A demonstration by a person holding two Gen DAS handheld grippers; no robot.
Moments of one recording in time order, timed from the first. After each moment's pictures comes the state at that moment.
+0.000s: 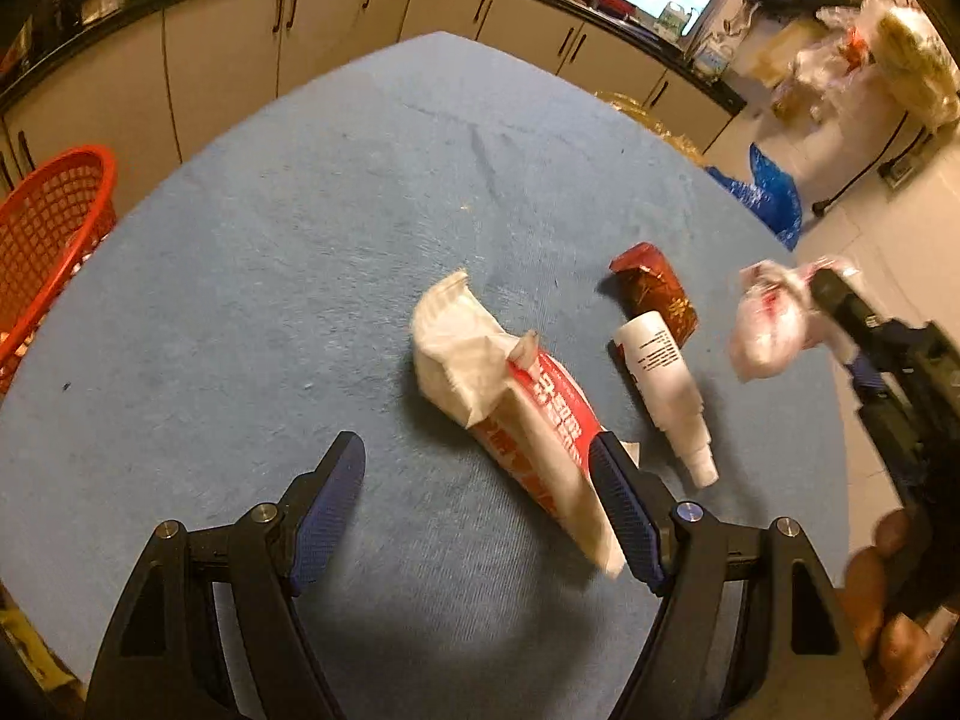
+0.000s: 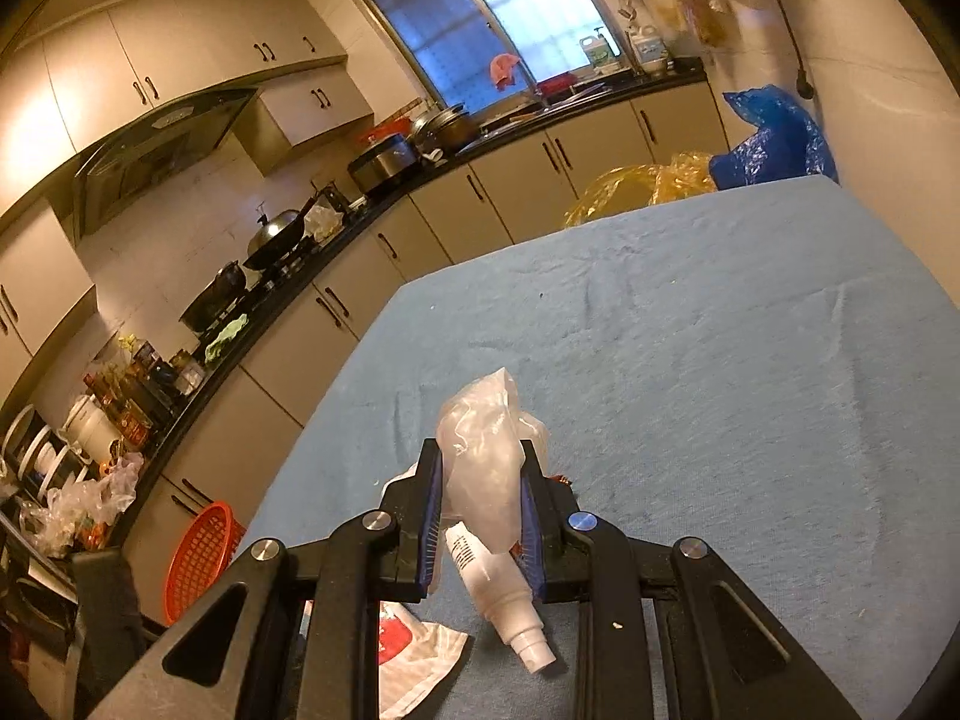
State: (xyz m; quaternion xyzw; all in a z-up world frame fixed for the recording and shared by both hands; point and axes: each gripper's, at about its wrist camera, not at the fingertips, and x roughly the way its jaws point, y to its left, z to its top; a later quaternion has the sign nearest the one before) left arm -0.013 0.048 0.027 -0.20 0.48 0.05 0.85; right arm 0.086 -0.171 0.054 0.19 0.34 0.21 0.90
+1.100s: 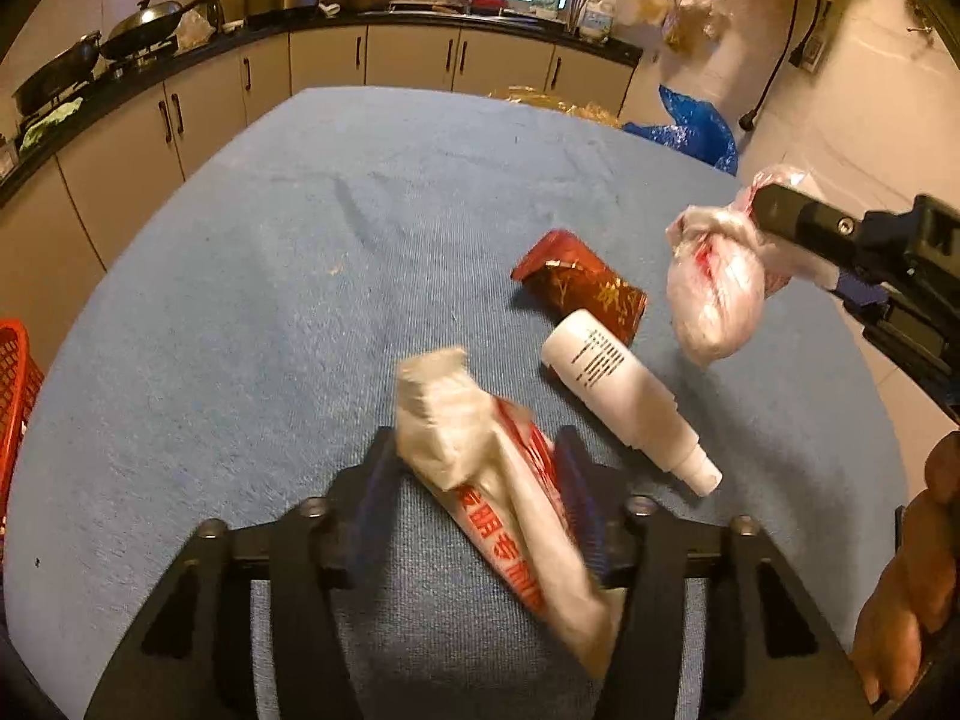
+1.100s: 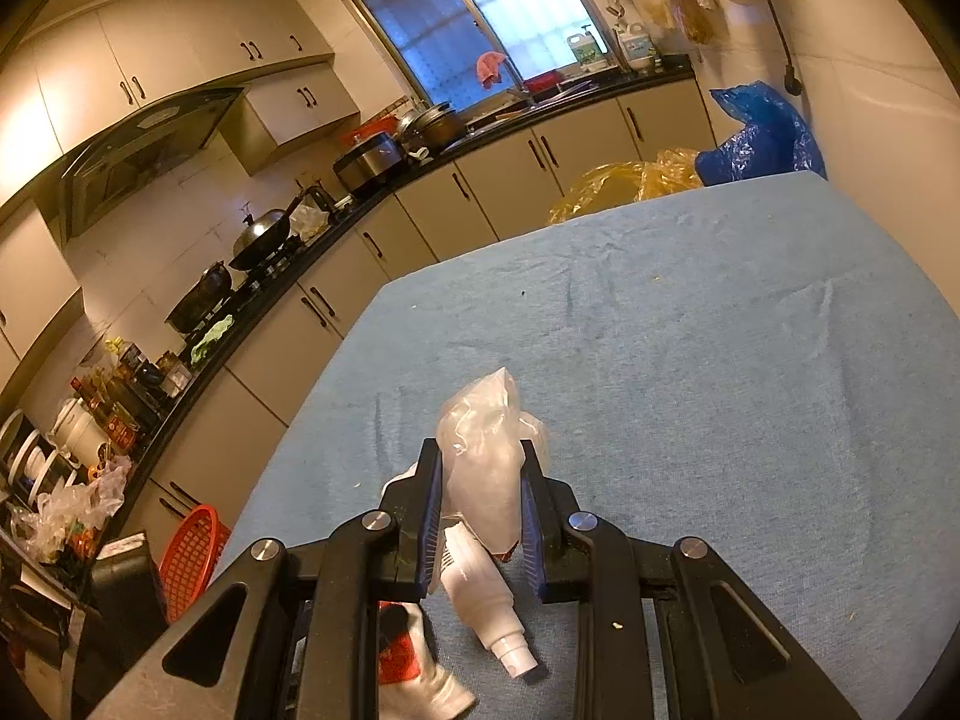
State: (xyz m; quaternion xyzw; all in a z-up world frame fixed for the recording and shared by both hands) left arm 0.013 0.014 0.025 -0.07 0.44 -0.04 0.90; right arm 0.089 -0.172 0.049 0.19 0.34 0.20 0.90
